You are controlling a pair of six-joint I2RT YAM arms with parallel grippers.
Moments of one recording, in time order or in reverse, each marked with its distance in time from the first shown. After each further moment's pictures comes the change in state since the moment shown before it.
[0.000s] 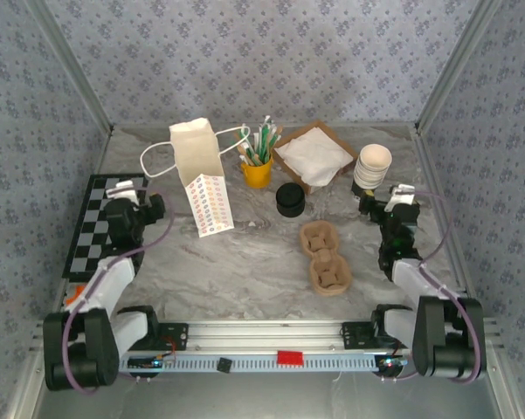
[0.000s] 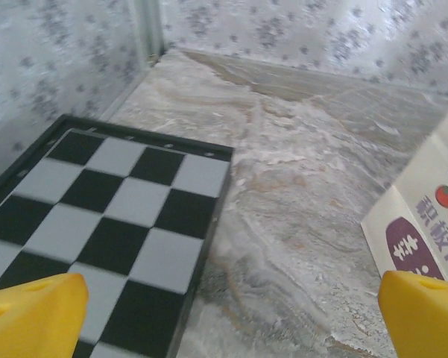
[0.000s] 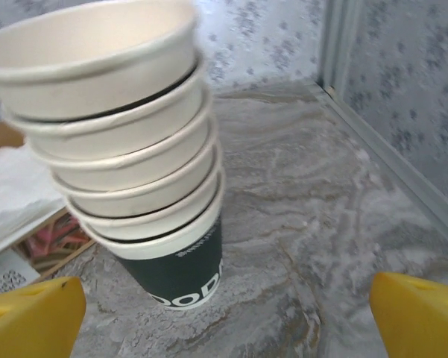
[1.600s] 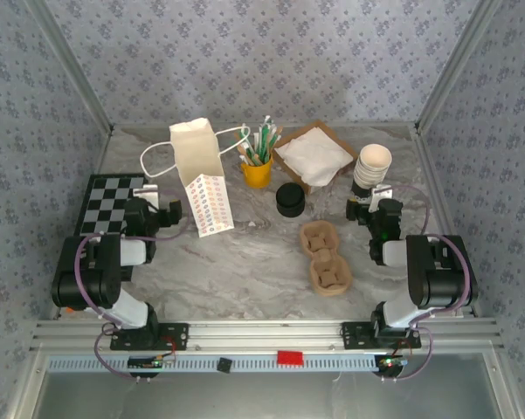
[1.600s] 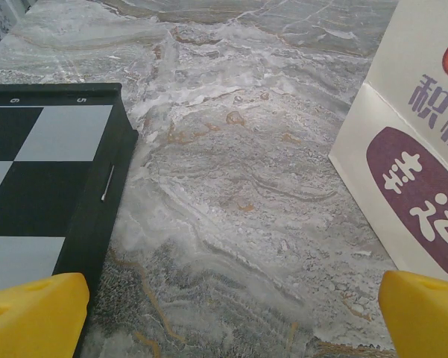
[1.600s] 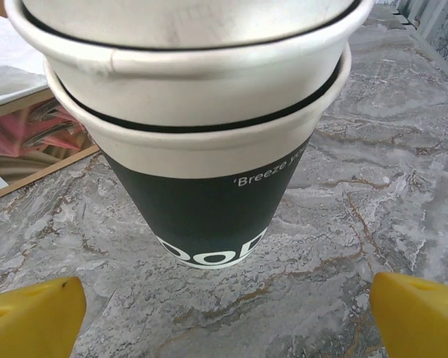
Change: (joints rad) left arm -0.042 0.532 -0.021 0.480 0.157 0.156; right arm 0.045 0.452 0.032 0.276 -0.079 -0.169
